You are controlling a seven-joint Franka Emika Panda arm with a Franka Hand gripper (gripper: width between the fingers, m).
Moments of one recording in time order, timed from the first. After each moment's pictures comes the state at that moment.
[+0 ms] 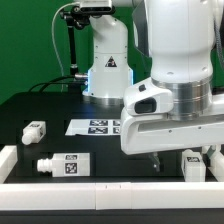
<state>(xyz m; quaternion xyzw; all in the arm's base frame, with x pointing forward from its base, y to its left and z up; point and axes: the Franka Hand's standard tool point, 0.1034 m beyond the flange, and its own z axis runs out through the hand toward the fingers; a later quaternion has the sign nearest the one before) 0.589 0.084 0.014 -1.00 0.02 0.07 0.06</state>
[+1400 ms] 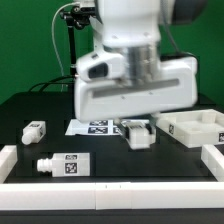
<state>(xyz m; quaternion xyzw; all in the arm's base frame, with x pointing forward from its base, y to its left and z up) 0.546 0.004 0.071 -1.00 -0.01 0.05 0.05</state>
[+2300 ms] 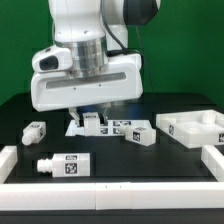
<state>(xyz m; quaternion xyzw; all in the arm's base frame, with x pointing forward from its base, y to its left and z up) 0.484 -0.069 0.060 -1.00 -0.05 0.05 0.05</state>
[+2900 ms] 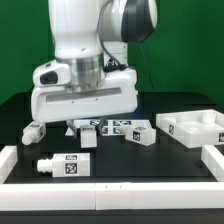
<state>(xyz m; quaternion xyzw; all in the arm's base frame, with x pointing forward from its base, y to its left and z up) 0.445 -0.084 0.016 -1.00 -0.04 0.04 0.04</state>
